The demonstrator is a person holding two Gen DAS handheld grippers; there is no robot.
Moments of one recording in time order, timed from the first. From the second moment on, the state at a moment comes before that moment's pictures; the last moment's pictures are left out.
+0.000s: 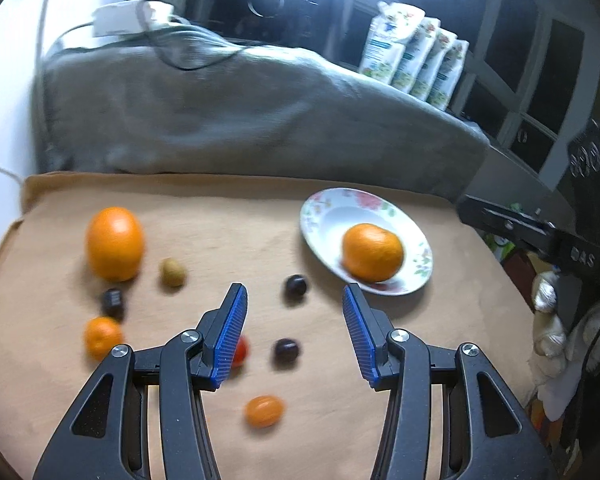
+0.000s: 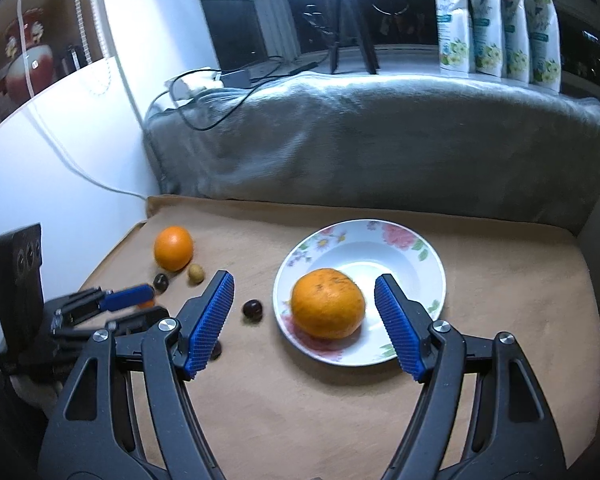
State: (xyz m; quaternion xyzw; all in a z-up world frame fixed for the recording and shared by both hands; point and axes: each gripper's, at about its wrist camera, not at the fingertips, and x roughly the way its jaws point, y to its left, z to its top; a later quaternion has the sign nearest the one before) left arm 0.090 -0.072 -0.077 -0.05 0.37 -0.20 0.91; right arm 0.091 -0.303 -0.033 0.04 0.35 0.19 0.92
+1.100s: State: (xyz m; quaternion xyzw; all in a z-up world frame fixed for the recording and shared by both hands) left arm 0.081 0.053 -0.121 -0.13 0.40 -0.09 0.90; right arm 0.096 -0.197 -0.077 -0.05 0.40 0.27 0.87
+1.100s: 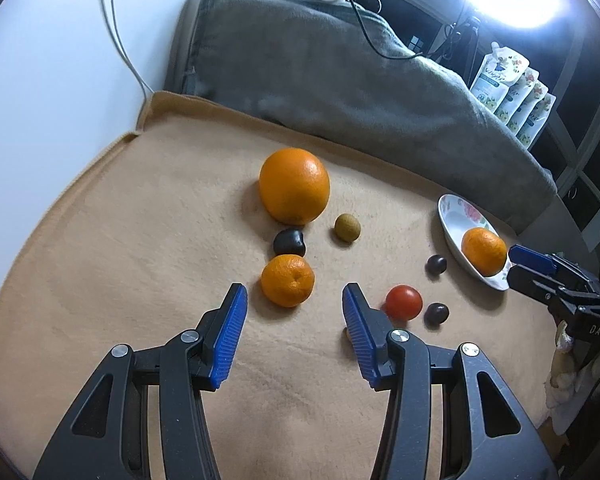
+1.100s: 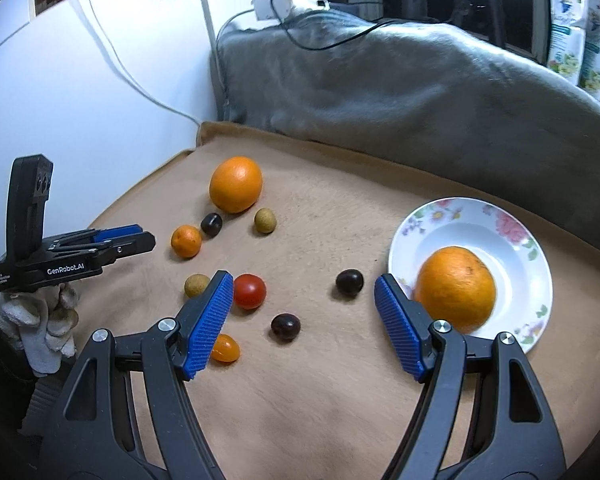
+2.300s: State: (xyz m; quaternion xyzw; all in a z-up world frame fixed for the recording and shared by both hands) left arm 0.115 0.041 -0.154 -0.12 0.44 -0.09 0.89; right arm 0.134 -0.122 -0.141 -0.09 0.49 0.34 0.80
